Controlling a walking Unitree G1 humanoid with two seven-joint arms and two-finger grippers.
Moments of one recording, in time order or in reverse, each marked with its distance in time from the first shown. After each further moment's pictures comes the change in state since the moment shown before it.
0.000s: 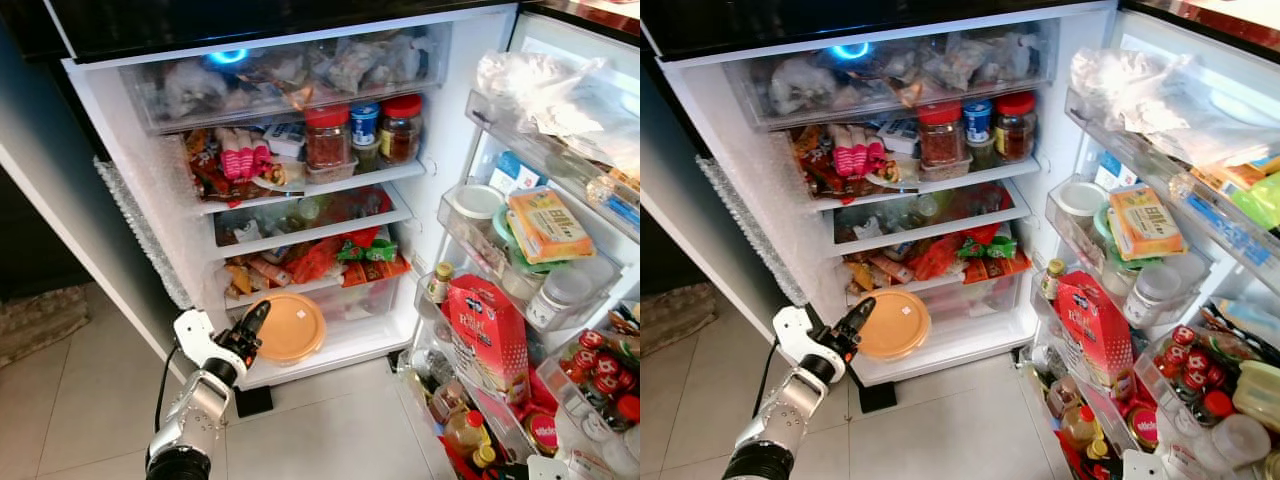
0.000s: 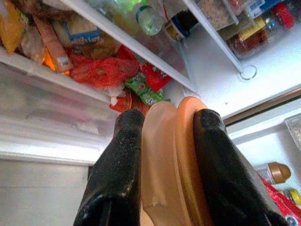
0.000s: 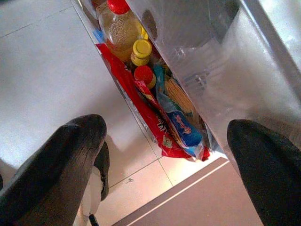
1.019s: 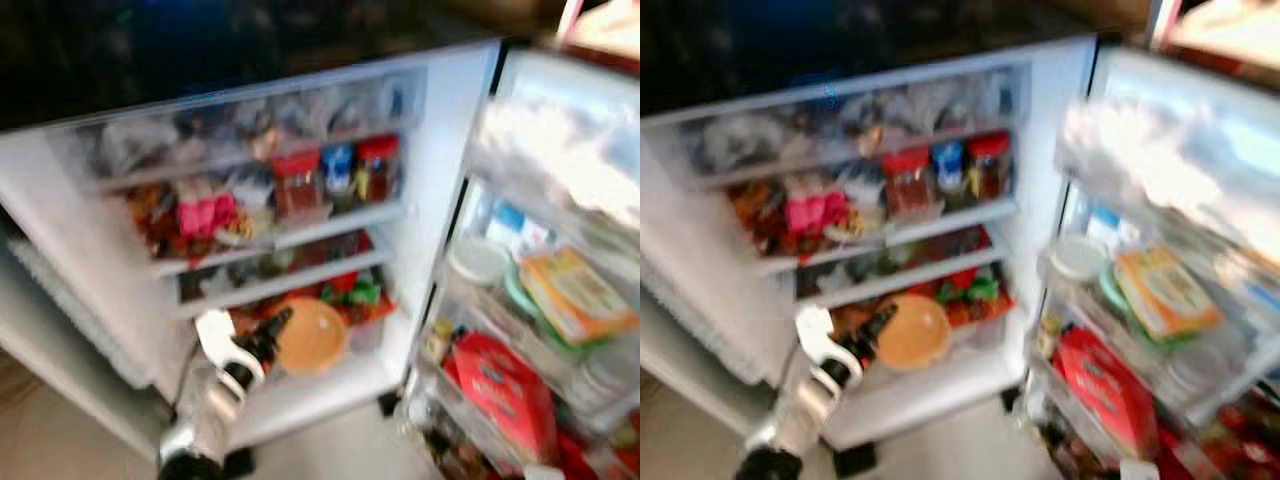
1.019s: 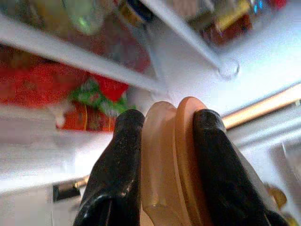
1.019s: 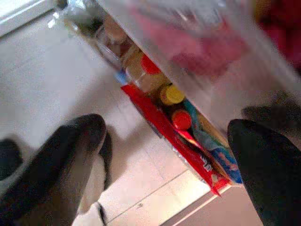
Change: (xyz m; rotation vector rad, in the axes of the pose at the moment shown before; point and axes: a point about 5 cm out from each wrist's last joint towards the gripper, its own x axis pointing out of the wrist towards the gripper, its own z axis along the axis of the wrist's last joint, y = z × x) left arm 0.001 -0.013 -0.004 0.023 0.058 -0.046; right arm -0.001 -0.001 -0.007 -0.038 0.055 0.042
